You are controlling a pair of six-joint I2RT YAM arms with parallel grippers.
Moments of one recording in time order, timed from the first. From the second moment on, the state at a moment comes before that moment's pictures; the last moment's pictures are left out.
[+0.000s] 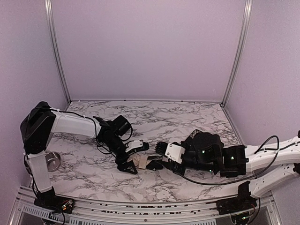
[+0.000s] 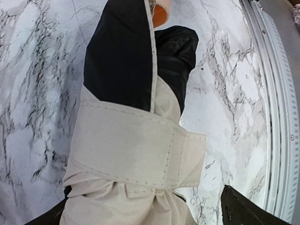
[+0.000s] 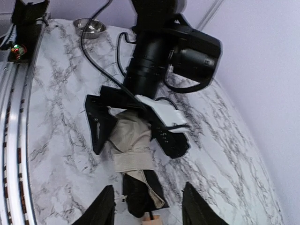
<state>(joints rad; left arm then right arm) -0.80 1.91 1.19 -0.52 0.59 0.53 1.26 1.16 0.68 0.07 0.21 -0.36</state>
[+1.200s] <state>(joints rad) -0.75 1.04 0.63 0.06 -0.34 0.12 1.06 2.19 1.67 -0.74 -0.04 -0.47</state>
